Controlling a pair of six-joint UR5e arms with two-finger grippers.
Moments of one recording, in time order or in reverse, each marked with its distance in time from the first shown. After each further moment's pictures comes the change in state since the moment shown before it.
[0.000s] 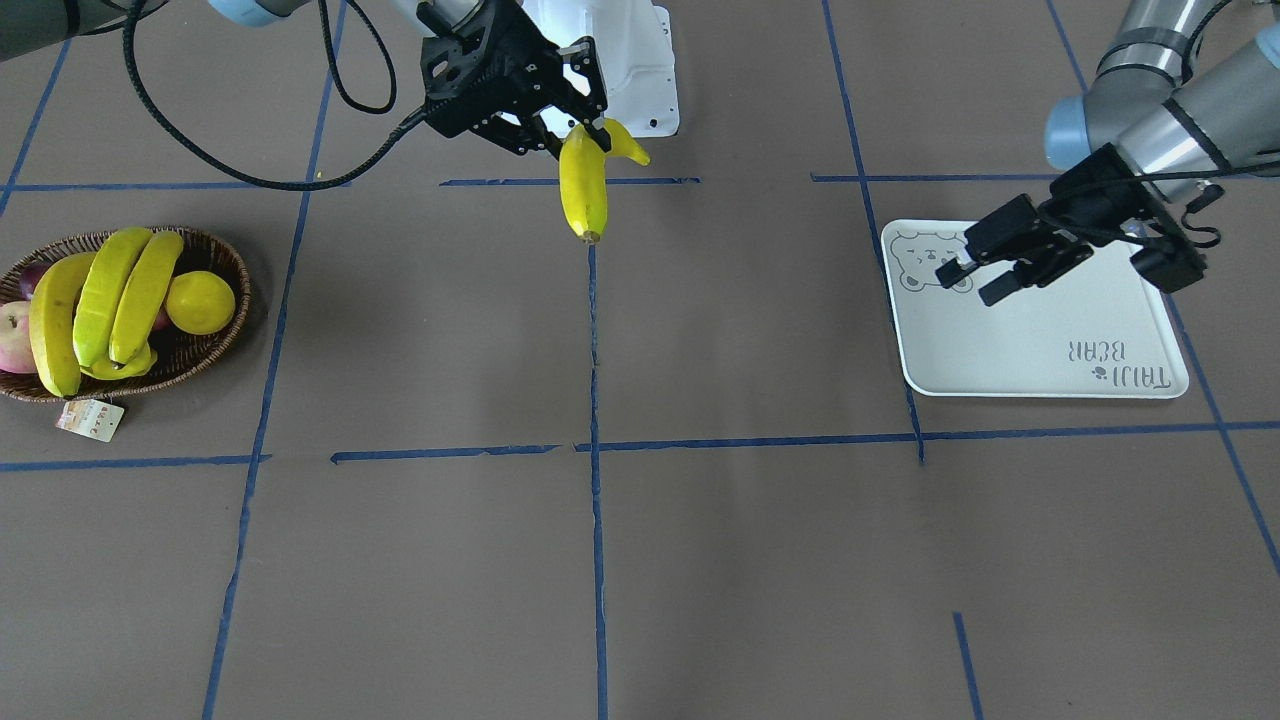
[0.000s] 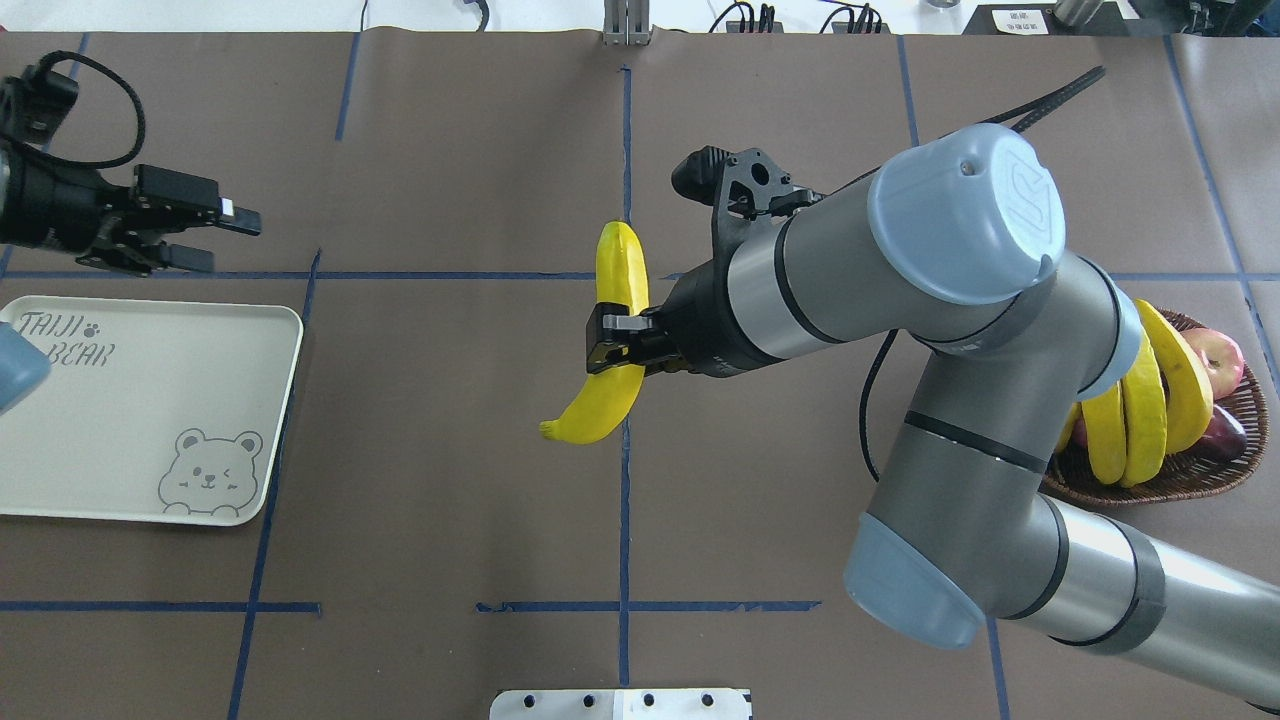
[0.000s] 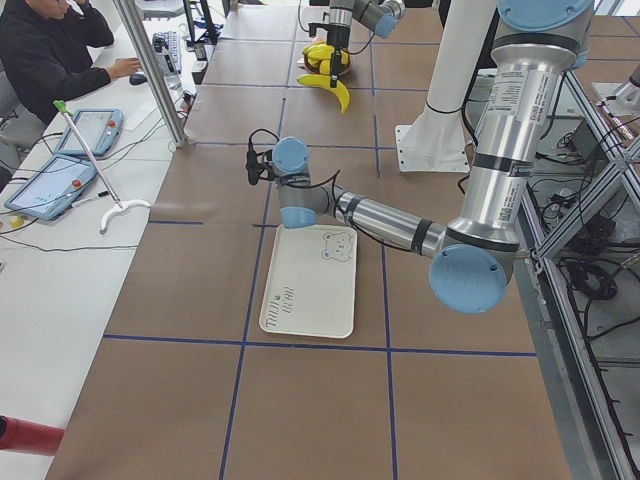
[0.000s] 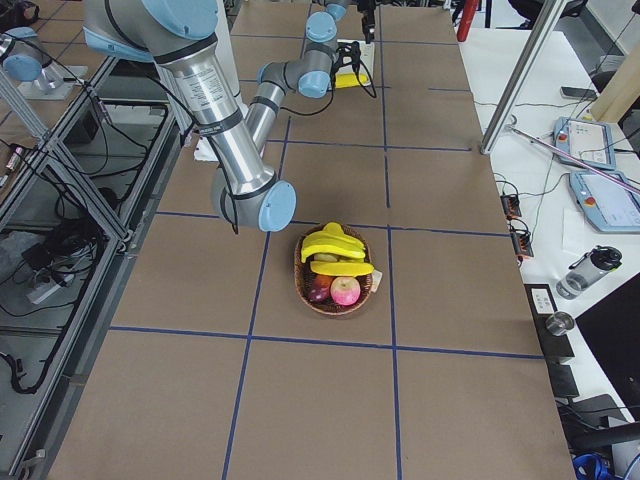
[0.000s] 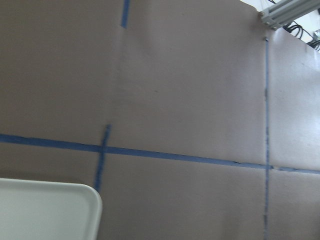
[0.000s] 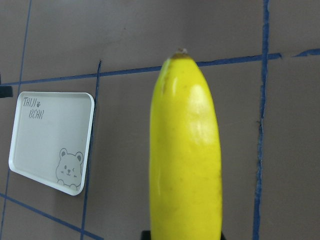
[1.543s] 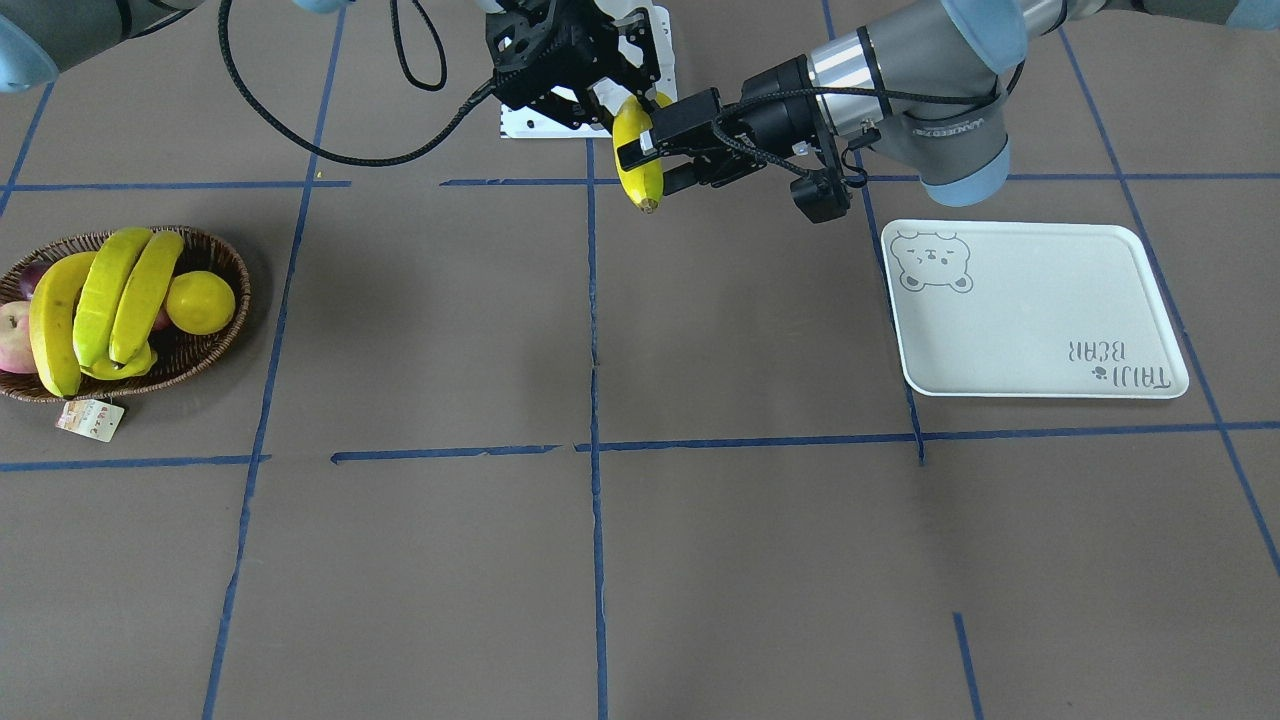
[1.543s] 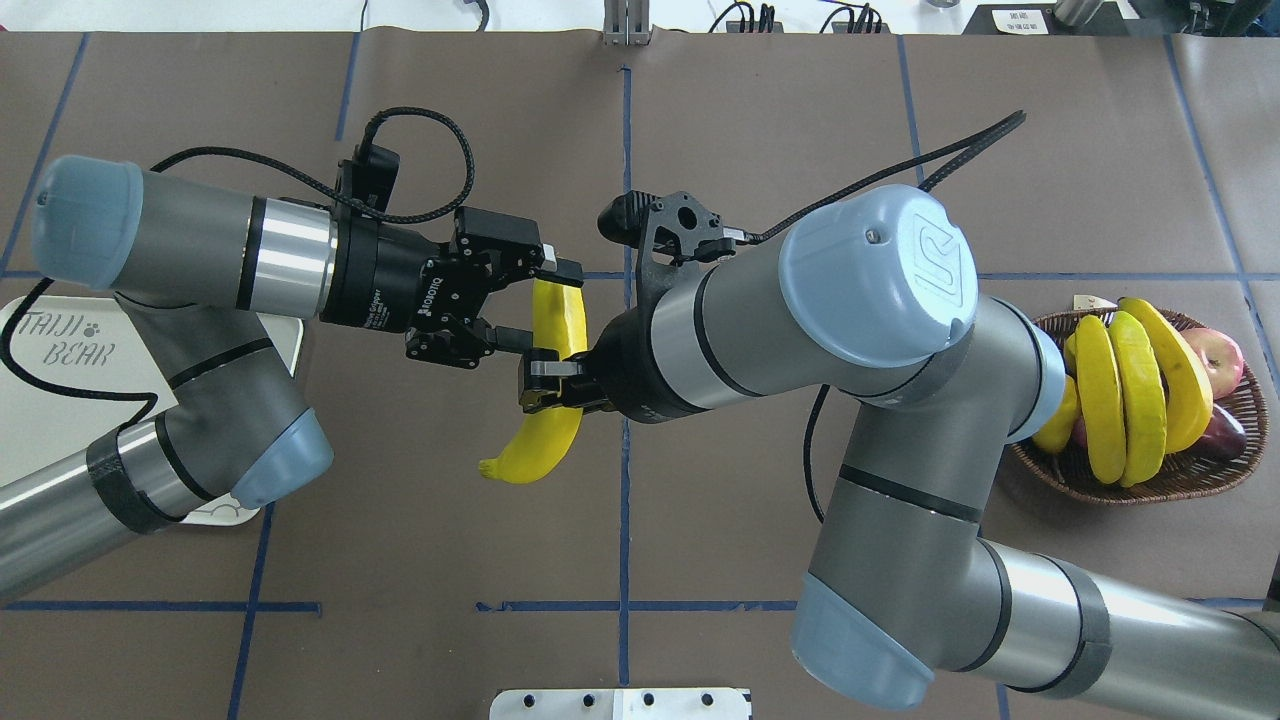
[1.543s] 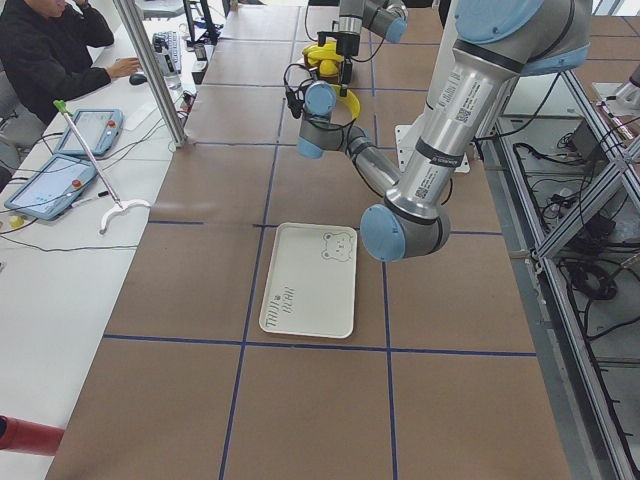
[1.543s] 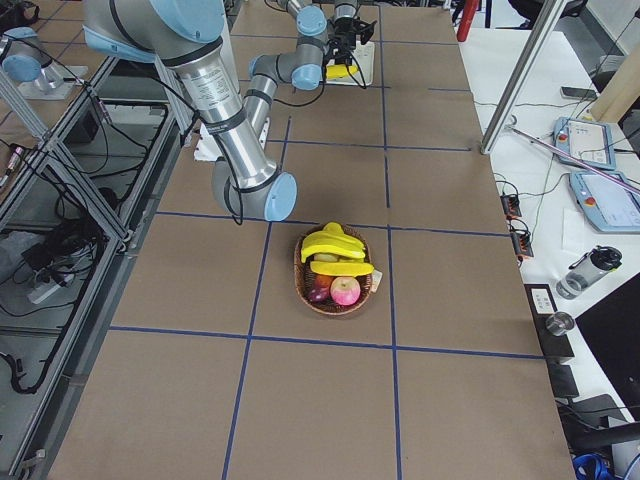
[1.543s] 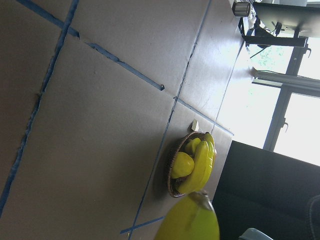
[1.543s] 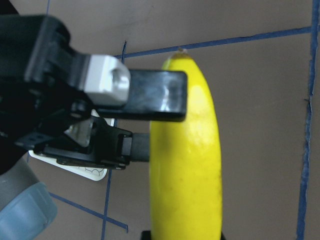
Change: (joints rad) left arm 0.331 -0.306 -0.015 -0.117 0.215 -0.501; right arm -0.079 0.054 -0.023 0.000 -0.062 0.014
